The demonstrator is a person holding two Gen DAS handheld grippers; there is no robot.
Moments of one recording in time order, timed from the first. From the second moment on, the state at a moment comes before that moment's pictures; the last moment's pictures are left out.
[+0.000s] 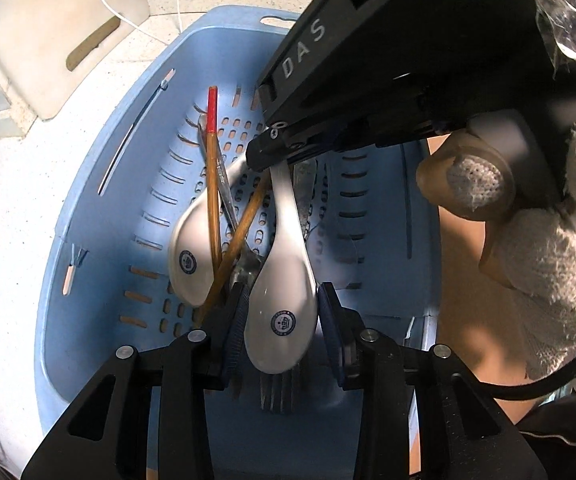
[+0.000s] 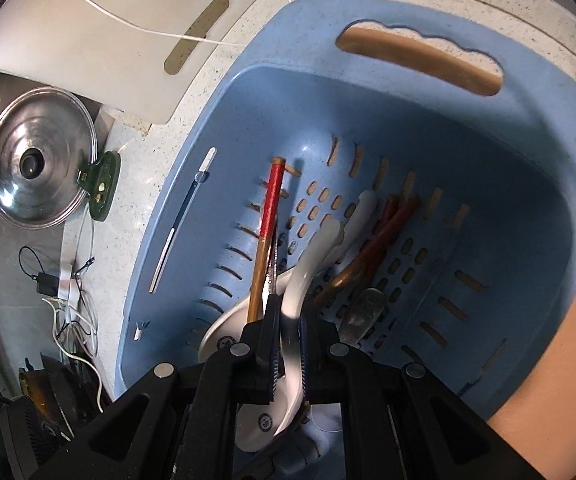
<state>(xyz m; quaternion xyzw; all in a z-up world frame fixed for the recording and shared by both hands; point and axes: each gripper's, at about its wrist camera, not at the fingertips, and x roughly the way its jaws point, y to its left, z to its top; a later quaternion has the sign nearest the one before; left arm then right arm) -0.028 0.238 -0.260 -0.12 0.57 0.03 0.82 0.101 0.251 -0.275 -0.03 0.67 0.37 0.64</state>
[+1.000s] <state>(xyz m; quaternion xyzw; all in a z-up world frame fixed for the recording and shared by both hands) -0.010 0.152 -0.188 0.02 0.51 -0.05 0.86 0.110 0.025 -0.191 0.03 0.57 0.32 0.76</state>
